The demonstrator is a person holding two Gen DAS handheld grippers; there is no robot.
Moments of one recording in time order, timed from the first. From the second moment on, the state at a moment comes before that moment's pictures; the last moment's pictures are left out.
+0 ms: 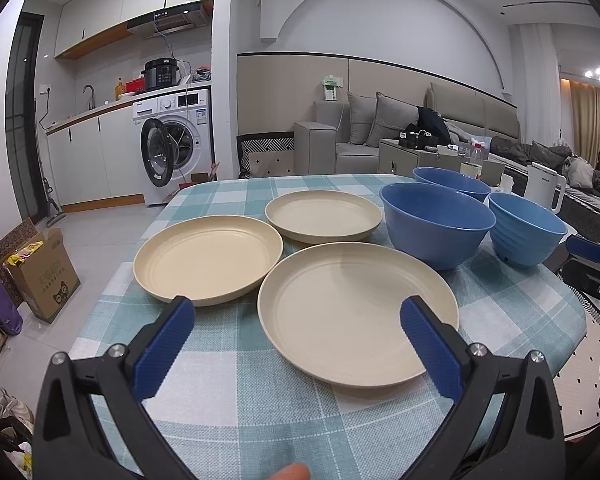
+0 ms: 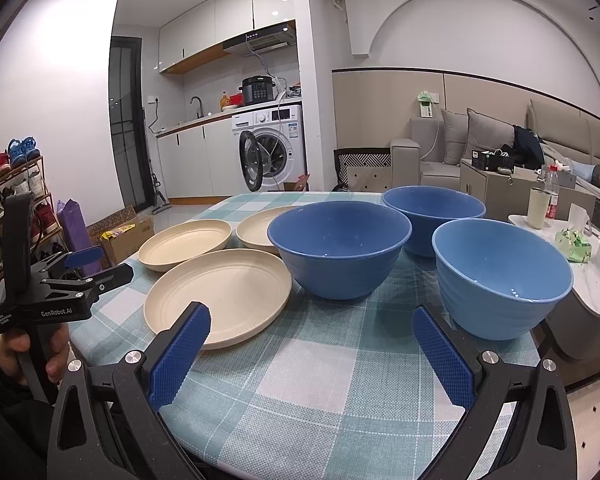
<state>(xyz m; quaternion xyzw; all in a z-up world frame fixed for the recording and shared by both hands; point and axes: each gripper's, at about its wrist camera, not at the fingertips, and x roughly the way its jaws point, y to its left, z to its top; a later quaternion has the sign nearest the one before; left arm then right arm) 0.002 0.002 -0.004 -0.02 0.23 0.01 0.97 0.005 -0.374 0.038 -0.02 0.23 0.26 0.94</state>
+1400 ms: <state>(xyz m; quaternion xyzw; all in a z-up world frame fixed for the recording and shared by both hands) 0.001 0.003 -0.004 -0.02 0.23 0.01 0.97 0.007 -0.370 0.036 -0.02 0.23 0.26 0.94</state>
